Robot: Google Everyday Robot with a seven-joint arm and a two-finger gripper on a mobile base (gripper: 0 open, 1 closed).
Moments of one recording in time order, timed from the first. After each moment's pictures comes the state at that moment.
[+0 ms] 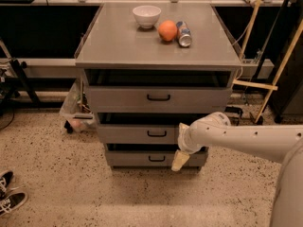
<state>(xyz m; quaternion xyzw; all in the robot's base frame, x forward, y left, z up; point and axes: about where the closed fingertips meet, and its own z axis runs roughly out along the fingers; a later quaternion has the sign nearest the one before) 0.618 -0.122 0.506 -0.62 0.75 -0.02 0.24</state>
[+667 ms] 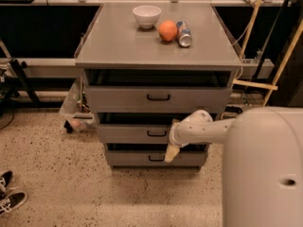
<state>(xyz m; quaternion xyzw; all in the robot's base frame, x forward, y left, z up) 0.680 -0.106 0.457 -0.61 0.75 -0.04 0.24</state>
